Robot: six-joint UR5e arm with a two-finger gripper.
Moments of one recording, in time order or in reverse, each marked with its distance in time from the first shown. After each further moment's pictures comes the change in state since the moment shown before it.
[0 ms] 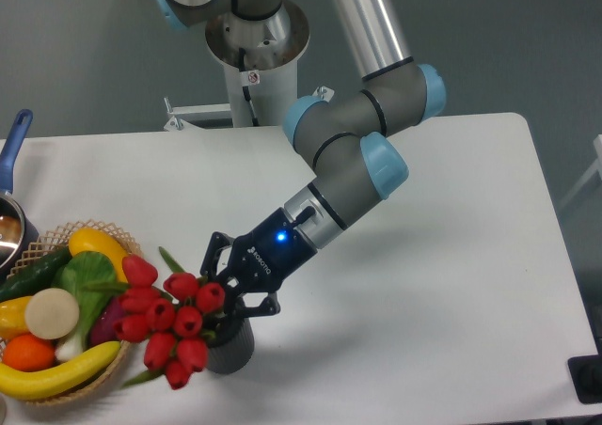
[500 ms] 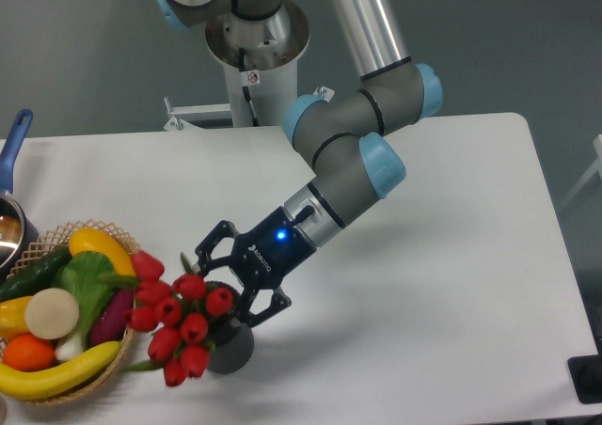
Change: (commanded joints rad) arm 0.032 0.018 -0.031 0.000 0.000 0.000
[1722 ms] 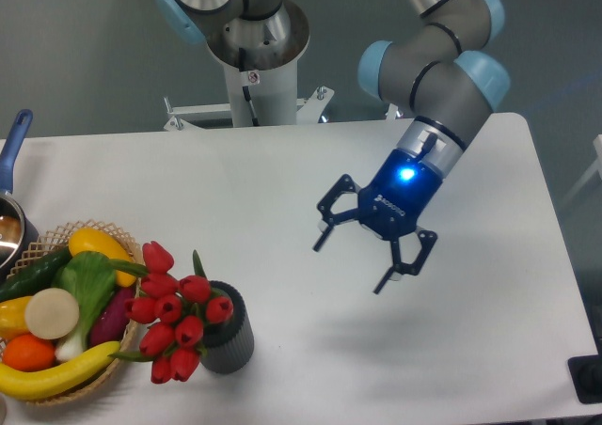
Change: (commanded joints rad) arm 0.246 0.091 0.054 -0.002 0.399 0.020
